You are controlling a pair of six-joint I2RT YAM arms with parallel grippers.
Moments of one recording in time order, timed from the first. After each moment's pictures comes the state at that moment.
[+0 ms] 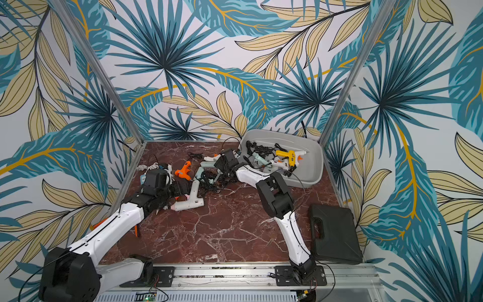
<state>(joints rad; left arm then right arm) -0.23 1.18 0.77 -0.30 0.02 -0.48 0.56 2.36 1.78 -0.11 0.07 1.10</state>
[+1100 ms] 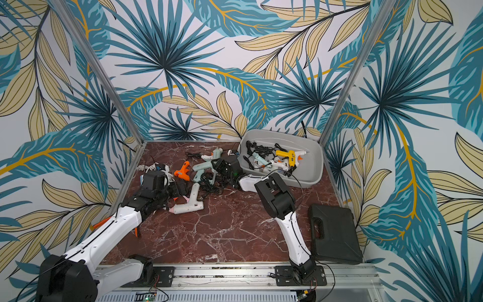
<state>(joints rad) -0.23 1.12 0.74 -0.30 -0.02 -0.48 0.56 2.30 1.50 0.51 -0.15 1.06</state>
